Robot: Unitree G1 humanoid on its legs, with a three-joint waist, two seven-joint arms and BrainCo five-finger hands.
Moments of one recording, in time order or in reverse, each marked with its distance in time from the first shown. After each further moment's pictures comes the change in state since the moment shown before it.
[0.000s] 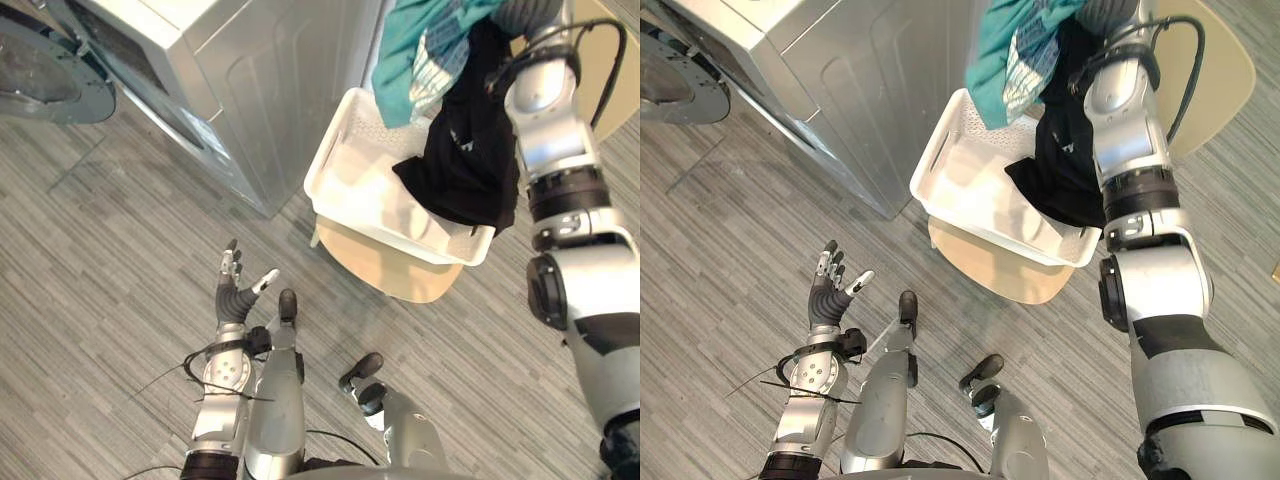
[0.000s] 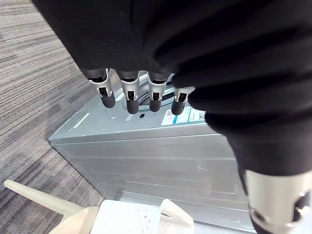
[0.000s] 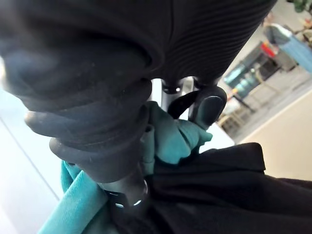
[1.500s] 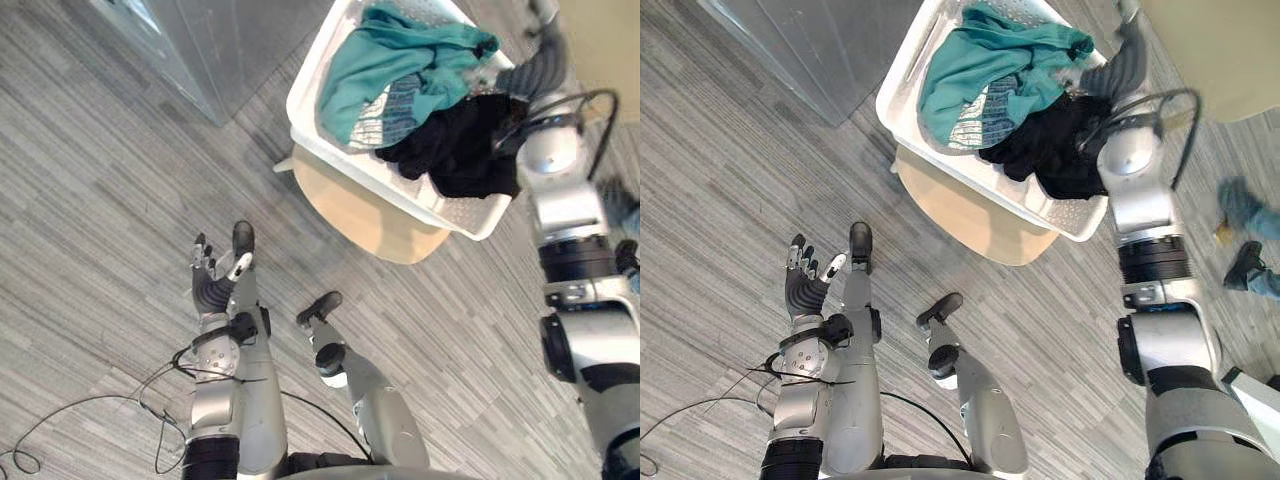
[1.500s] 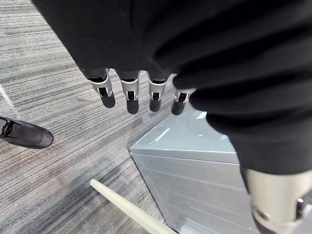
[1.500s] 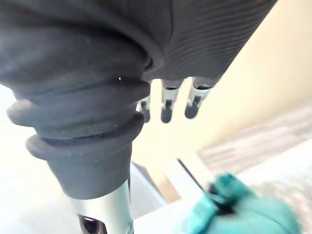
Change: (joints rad) left arm -0.065 -0.074 0.137 0.005 0.002 0.041 0.043; right arm 0.422 -0.122 -0.018 -0.530 0.213 -0.010 0.076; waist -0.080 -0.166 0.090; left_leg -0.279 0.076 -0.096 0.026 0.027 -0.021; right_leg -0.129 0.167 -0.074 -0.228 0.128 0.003
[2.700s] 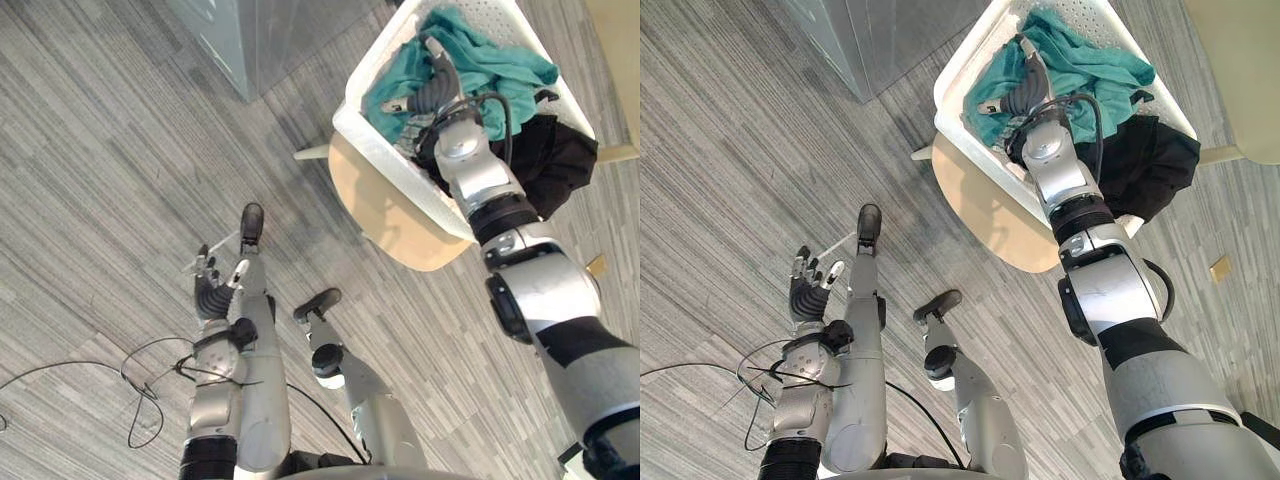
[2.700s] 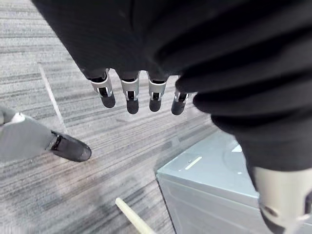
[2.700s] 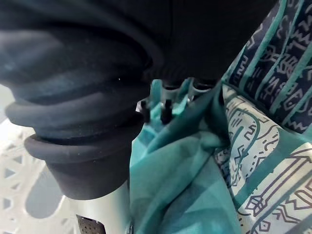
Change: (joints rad) left arm -0.001 0.024 -0.038 0.076 -0.090 -0.001 -0.006; right arm -0.326 0.283 0.195 0.678 0.046 0.027 0.031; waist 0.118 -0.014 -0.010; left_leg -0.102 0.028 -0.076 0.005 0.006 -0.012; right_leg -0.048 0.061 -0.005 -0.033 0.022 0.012
